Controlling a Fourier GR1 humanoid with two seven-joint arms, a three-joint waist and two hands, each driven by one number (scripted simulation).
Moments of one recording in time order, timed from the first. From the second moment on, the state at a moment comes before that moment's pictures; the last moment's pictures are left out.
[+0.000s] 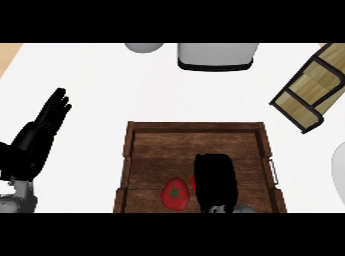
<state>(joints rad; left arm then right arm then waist) -0.07 0.32 -0.04 -1.65 0.12 0.03 0.14 -0.27 -0.11 0.77 -1.64 1.02 0.52 1.00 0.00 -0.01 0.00</state>
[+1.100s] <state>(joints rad) -0.03 0.30 0.02 -1.69 0.12 0.03 0.17 -0.01 -0.38 0.57 -2.26 0.85 0.26 0.49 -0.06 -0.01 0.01</state>
